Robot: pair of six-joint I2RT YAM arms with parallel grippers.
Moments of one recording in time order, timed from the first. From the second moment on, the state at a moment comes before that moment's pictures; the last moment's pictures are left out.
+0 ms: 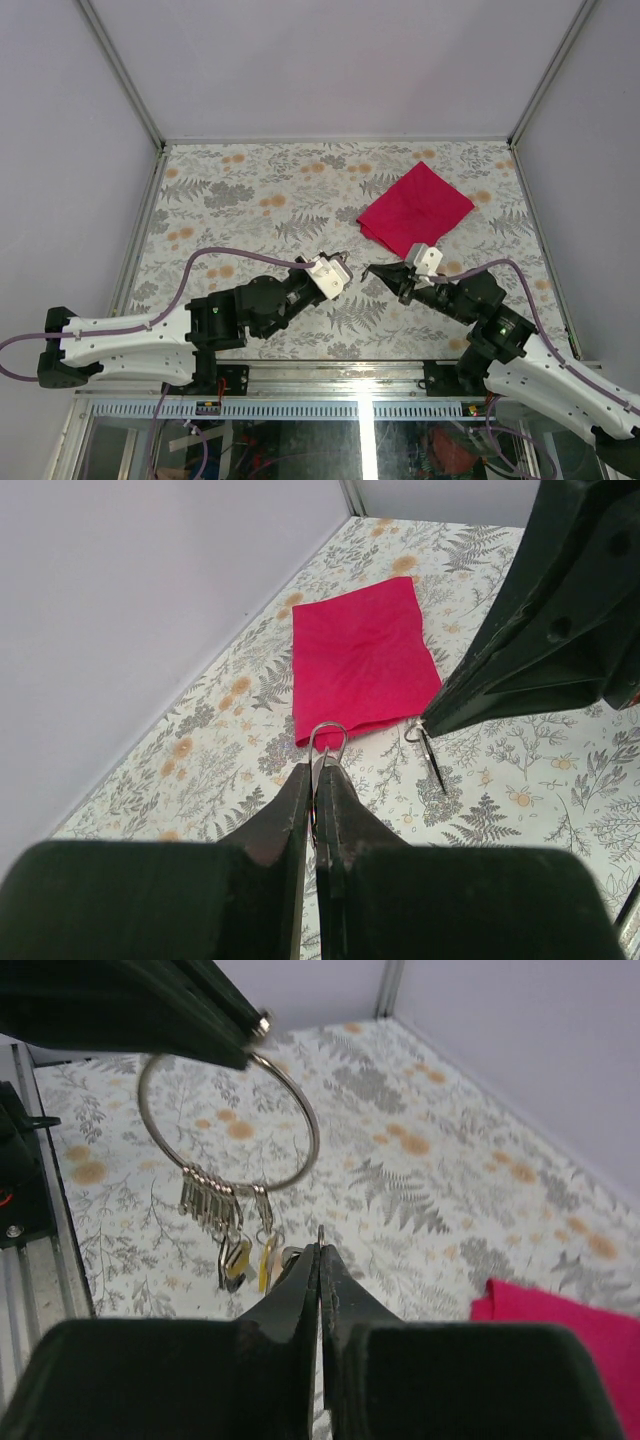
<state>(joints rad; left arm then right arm) -1.39 0.98 0.91 -0.01 -0.59 0.33 0.87 0.54 0.51 0.01 -0.15 -0.11</state>
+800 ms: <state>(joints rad) -1.39 1.01 0.95 -0.01 -0.60 0.28 0.87 0.64 0.57 0.21 -0.40 -0.44</state>
